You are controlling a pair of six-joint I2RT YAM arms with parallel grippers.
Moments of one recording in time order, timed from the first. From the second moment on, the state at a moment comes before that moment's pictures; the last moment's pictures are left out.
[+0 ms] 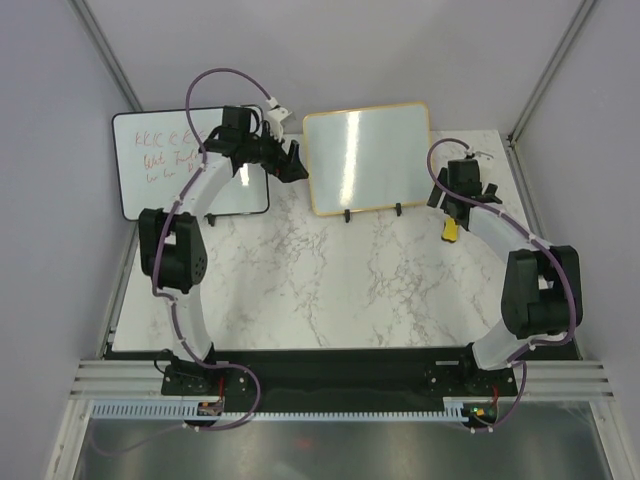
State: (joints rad) left arm -0.20 2.03 1.79 -0.44 0.74 0.28; right arm 0.09 1.62 1.08 -0.23 0.39 0.40
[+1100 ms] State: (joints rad) left arm -0.08 1.22 0.71 -0.50 0.18 0.44; right arm 0.09 1.33 0.71 -0.20 0.37 0.43
